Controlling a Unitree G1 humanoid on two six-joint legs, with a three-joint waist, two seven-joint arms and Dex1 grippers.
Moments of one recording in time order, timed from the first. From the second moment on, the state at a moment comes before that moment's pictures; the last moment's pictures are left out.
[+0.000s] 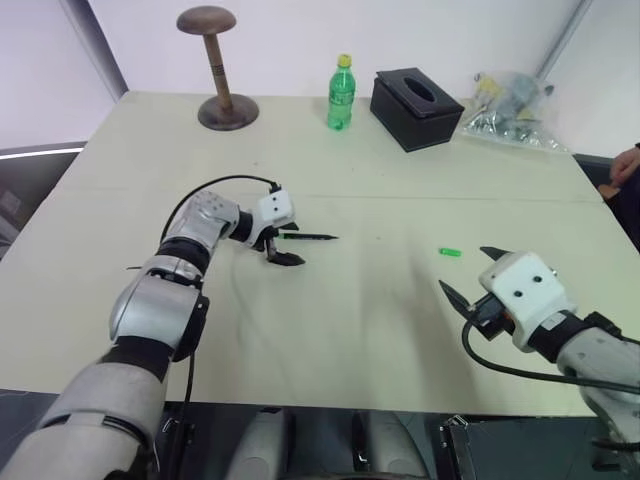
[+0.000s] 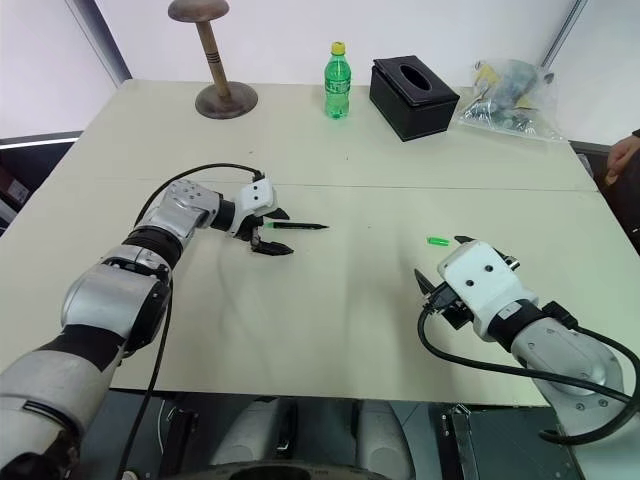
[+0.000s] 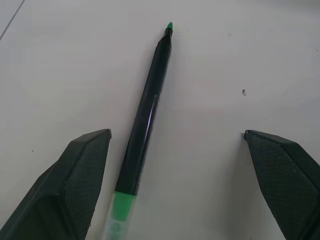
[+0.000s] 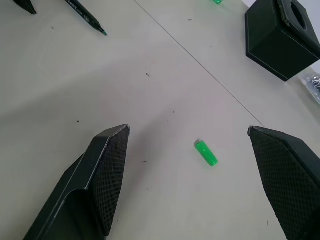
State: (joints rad) left arm -1.15 0.35 -0.21 1.32 0.20 -0.22 -1.22; right arm 0.21 -0.78 -0.28 -1.02 0.23 0.86 0.39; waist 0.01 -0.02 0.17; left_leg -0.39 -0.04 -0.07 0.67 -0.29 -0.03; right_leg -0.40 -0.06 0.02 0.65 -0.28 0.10
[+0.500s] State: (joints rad) left arm -1.15 0.34 -0.21 1.32 0.20 -0.22 -1.22; right arm 0.24 -0.80 -0.30 -1.02 0.26 0.85 0.37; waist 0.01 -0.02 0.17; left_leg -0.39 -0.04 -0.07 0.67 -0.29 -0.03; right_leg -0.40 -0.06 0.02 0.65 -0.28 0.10
